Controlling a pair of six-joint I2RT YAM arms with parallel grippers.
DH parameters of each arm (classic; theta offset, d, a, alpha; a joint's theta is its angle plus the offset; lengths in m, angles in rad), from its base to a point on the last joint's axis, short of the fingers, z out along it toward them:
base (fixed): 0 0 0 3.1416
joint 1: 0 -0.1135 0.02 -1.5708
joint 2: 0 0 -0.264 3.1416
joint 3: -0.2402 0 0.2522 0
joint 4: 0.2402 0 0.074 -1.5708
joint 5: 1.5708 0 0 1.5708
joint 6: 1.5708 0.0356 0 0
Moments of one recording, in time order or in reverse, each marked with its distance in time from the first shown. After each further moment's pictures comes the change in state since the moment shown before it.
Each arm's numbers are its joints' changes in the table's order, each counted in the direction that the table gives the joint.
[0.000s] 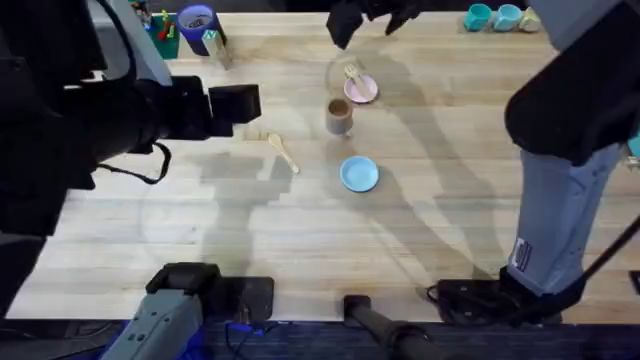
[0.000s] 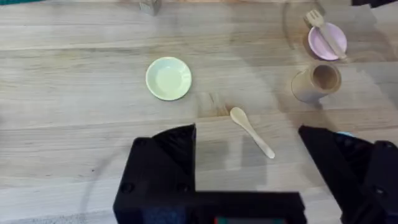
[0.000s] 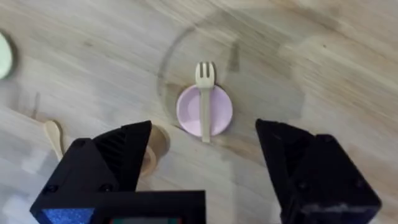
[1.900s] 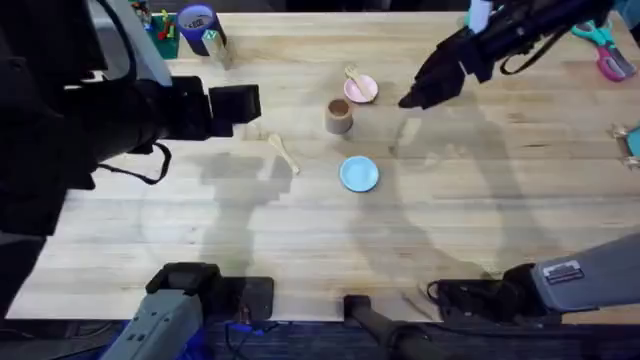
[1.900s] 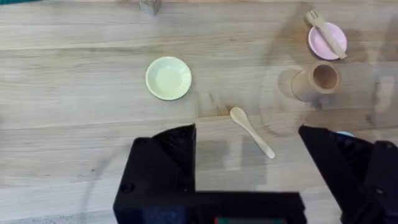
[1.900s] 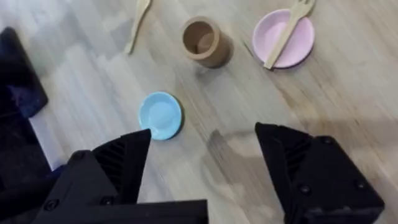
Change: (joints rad) left arm 0.000 0.000 0.000 0.001 0.000 0.000; right arm 0.304 0.554 0.850 -0.110 -0.623 -0.746
